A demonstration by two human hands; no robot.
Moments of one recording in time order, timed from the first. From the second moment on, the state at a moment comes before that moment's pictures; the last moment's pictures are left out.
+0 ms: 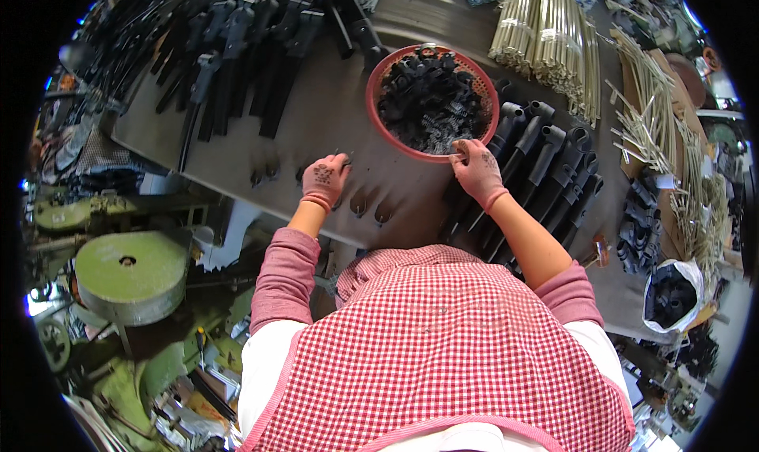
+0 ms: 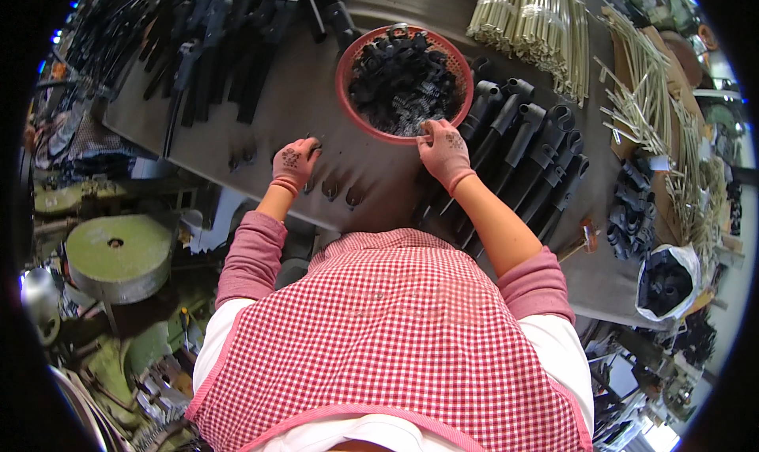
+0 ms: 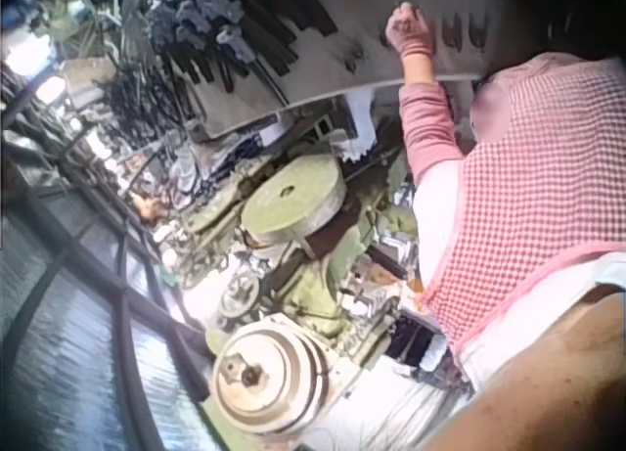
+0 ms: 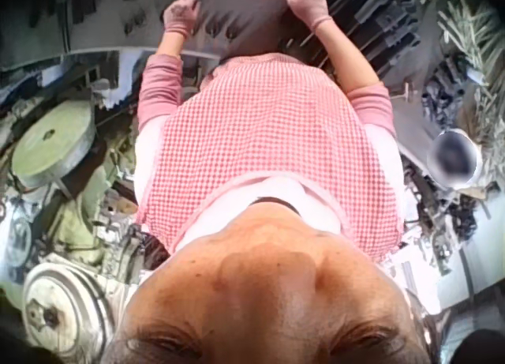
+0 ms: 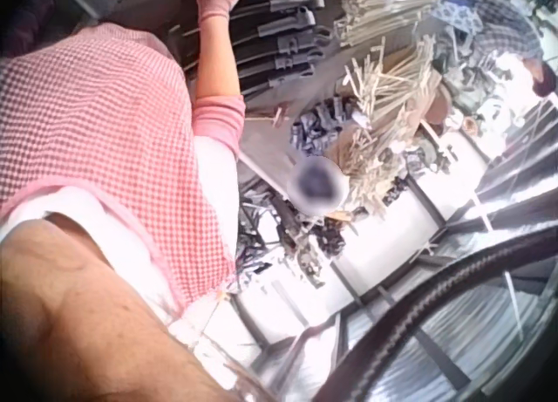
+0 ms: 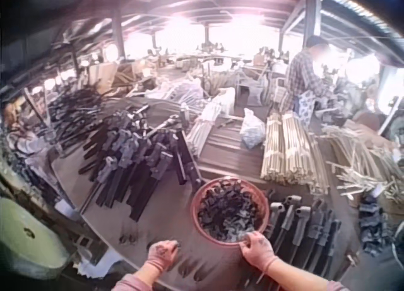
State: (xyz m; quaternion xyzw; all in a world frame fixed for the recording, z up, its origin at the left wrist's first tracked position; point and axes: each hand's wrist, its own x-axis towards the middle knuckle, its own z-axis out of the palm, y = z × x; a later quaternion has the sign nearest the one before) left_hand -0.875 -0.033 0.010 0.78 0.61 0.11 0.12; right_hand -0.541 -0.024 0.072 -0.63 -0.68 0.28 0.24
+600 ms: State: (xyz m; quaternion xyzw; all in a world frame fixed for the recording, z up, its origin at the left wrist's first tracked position) left_hand -0.763 0.103 0.039 0.82 0.56 -0.04 0.07; right_hand -0.526 0.062 0.035 -0.64 -0.71 0.29 0.05
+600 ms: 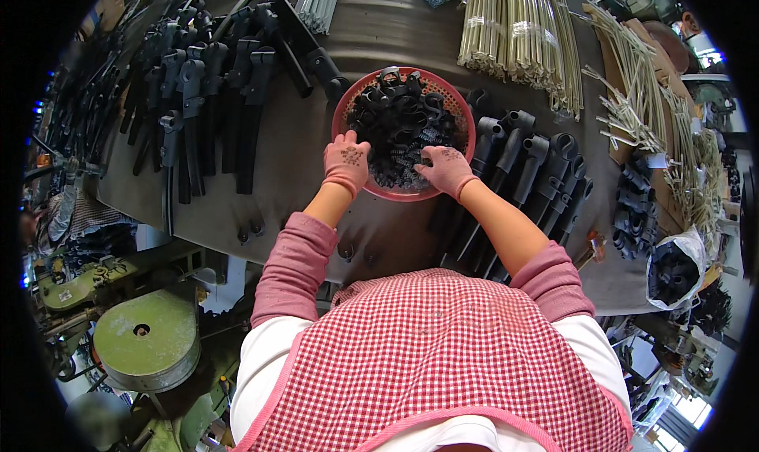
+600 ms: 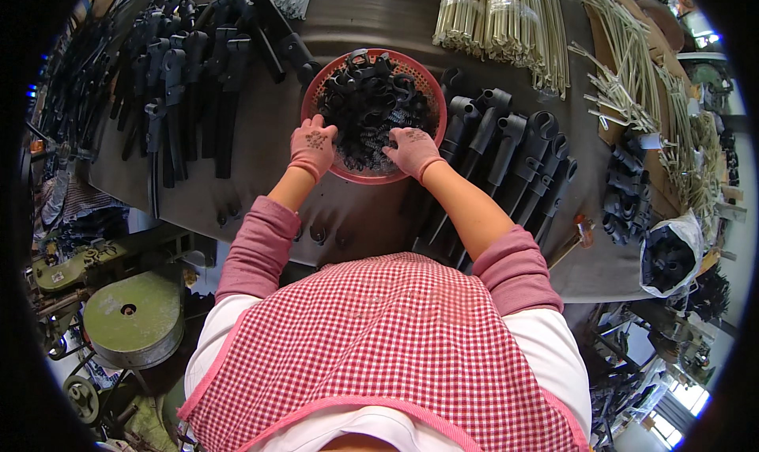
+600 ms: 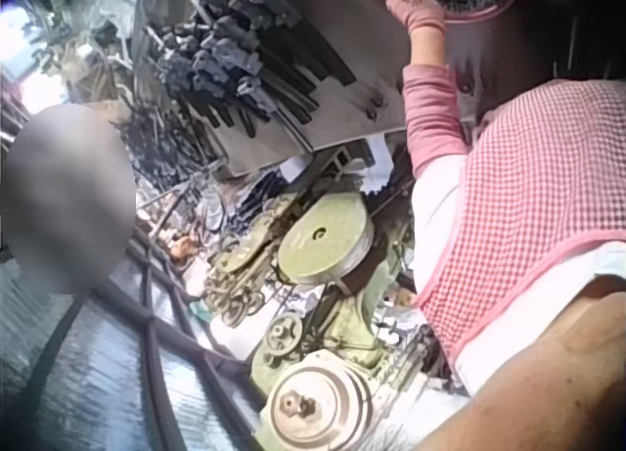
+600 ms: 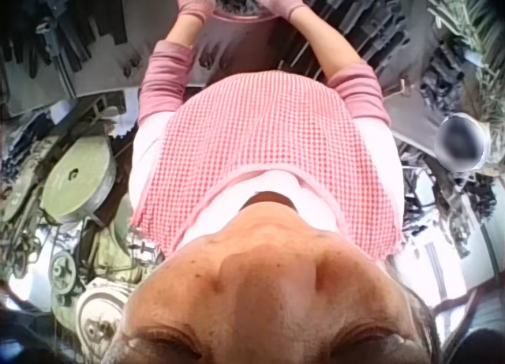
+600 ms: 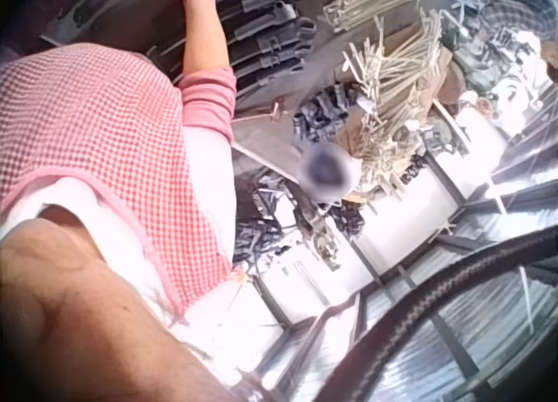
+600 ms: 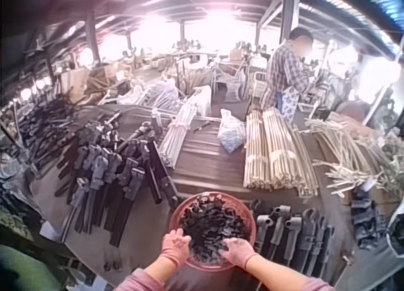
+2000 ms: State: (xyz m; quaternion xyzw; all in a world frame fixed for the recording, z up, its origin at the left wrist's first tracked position) left_hand -0.767 -0.118 0.187 0.42 0.30 0.53 0.67; right_hand -0.594 -0.104 0.218 -0.44 -0.51 0.62 0.41
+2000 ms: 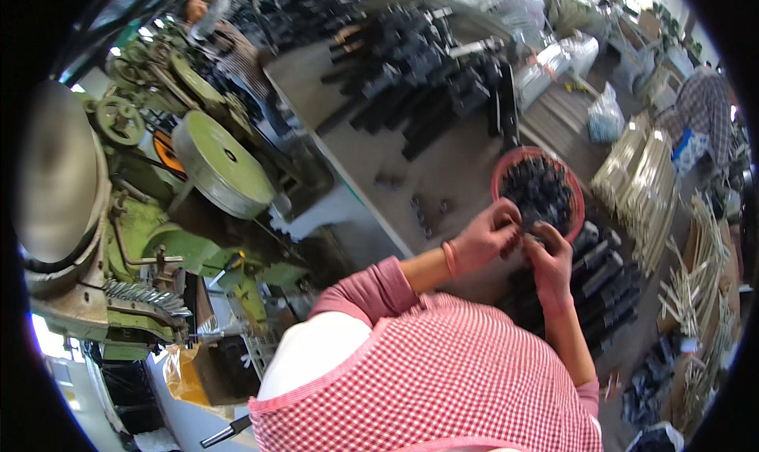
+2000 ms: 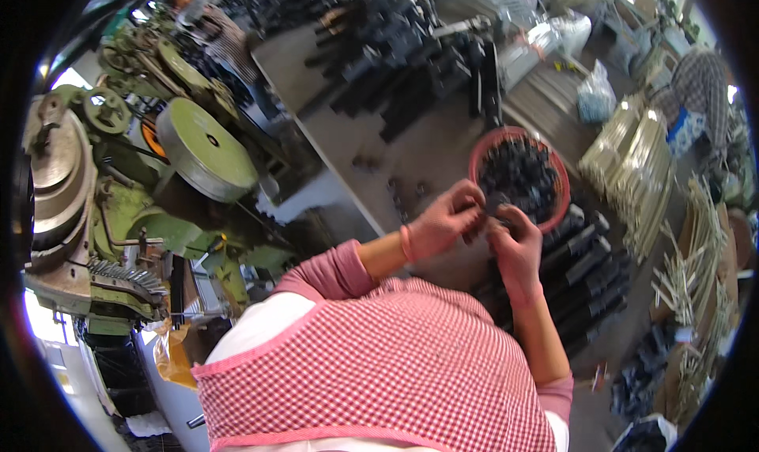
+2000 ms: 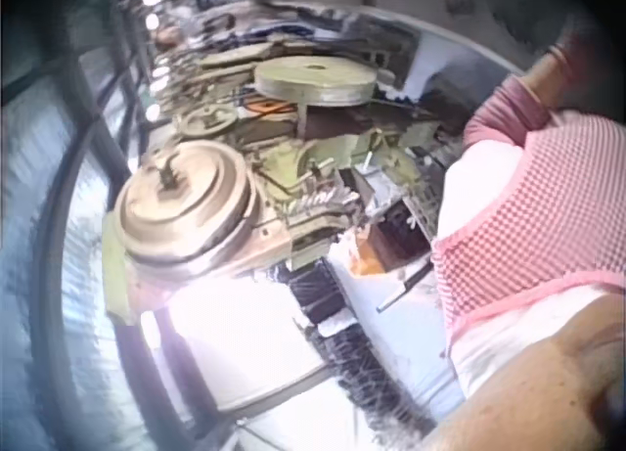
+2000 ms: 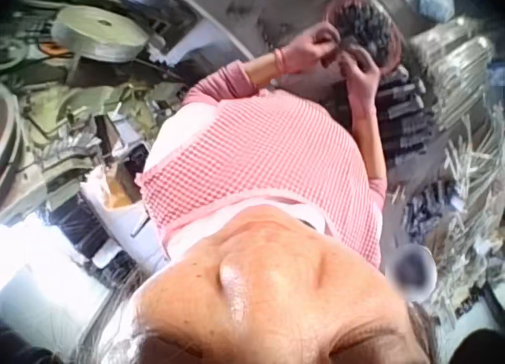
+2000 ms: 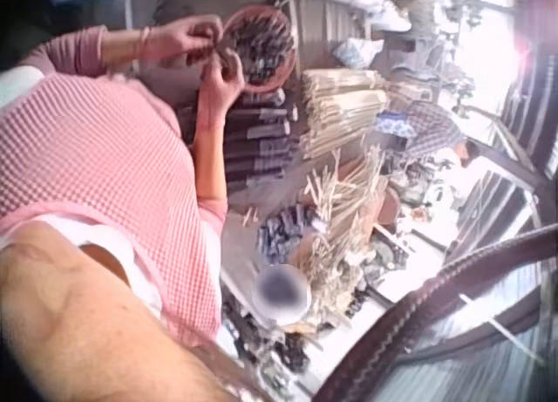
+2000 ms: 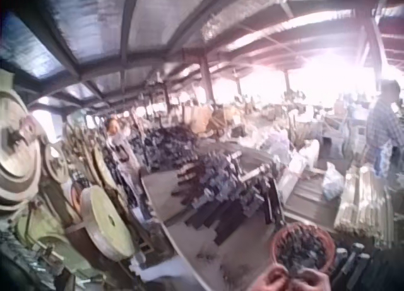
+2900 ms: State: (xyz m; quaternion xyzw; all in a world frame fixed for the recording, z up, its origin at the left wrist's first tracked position) left_hand -0.811 0.084 0.046 0.89 0.40 0.22 0.05; right_hand -0.555 -0.107 0.144 -0.46 -0.73 0.39 0.31
